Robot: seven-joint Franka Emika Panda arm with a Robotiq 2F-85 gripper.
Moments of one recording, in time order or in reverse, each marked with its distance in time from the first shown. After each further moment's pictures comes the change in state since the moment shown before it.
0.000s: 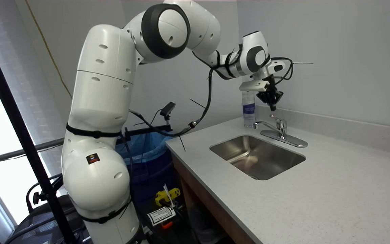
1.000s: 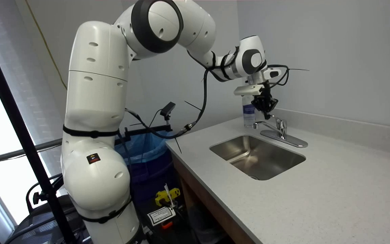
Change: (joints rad) arm 0.008 -0.068 -0.005 -0.115 -0.007 -0.092 -0.011
